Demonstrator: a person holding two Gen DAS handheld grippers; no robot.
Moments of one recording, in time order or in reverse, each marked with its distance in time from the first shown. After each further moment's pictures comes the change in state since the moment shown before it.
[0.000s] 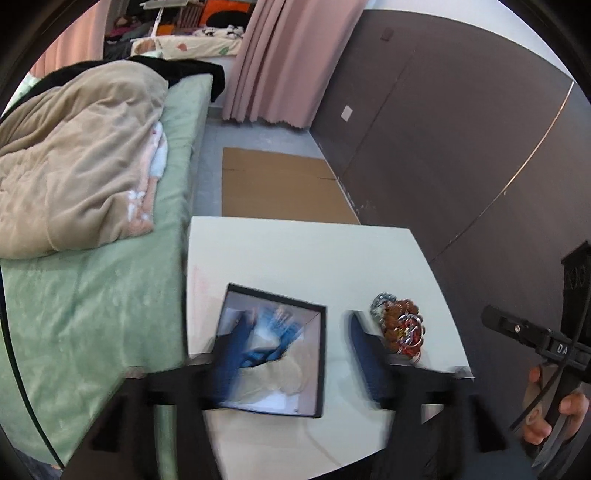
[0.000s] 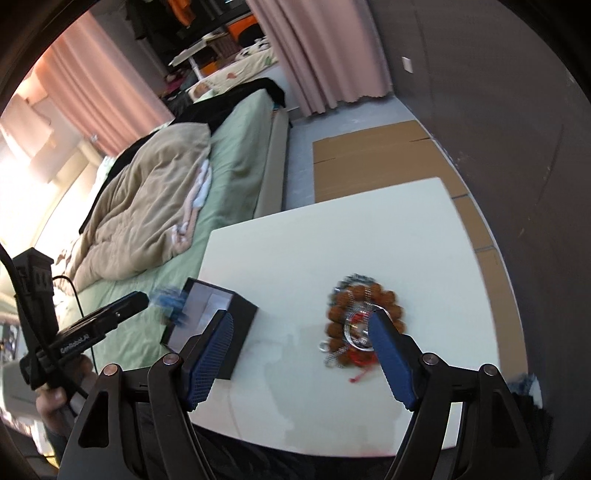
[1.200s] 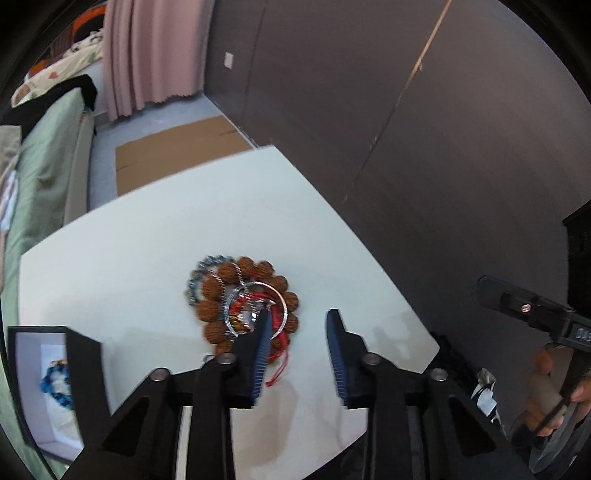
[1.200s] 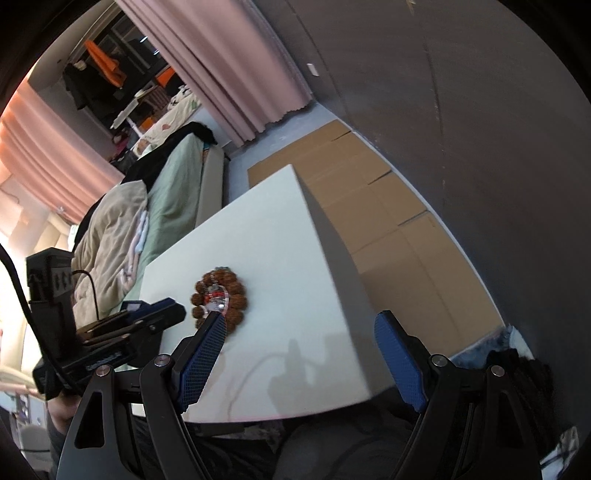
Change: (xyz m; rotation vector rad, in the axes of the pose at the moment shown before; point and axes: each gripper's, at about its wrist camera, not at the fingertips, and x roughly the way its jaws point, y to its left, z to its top) left arm 0.119 -0.188 -0.041 0.345 0.225 -0.135; right arm -0.051 -0.160 -0.064 0.245 -0.108 -0.072
